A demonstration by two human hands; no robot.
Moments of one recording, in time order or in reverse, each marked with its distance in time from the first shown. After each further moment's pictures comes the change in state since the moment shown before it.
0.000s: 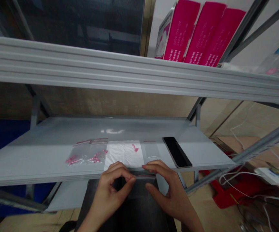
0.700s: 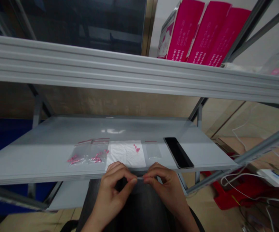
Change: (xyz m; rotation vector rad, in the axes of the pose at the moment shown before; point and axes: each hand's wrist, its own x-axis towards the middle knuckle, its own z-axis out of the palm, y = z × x) left_hand -0.002 0.002 -0.001 0.080 0.014 0.032; right_hand 0.007 0.013 0.015 0.272 0.080 0.200
